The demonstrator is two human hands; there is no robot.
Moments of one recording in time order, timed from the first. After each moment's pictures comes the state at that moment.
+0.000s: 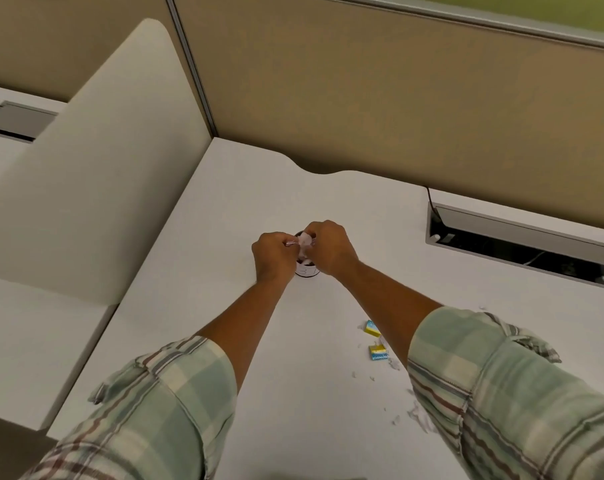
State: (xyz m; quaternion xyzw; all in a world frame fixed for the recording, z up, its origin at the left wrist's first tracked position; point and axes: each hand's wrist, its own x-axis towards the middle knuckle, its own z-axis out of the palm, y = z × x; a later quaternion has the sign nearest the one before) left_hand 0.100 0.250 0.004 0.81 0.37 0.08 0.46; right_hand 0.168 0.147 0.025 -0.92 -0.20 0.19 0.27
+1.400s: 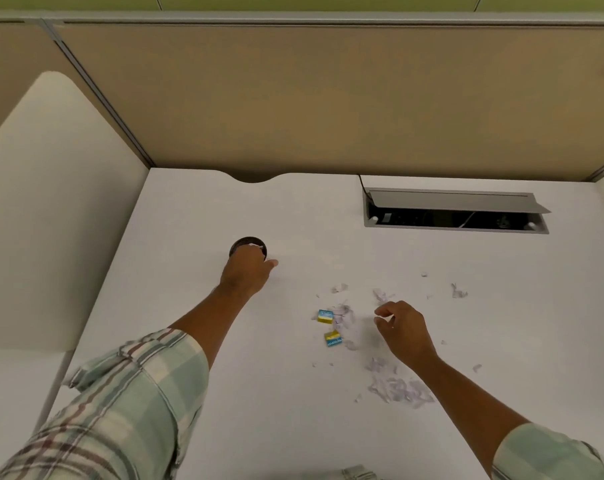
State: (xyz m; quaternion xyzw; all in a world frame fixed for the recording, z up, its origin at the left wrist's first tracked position) left_hand 0.119 0.197 0.005 0.94 0.19 -0.12 0.26; right_hand 0.066 -0.152 -0.039 -0.94 -0.01 0.13 0.32
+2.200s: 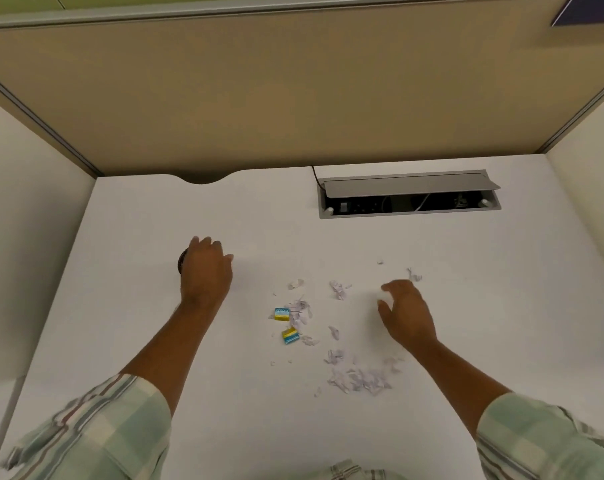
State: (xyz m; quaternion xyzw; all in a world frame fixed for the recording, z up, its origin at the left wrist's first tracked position) left_hand 0.117 0.141 0.028 1.00 0.09 0.02 0.03; right_hand 0.089 -0.249 -0.048 -0.97 0.01 0.10 0.23
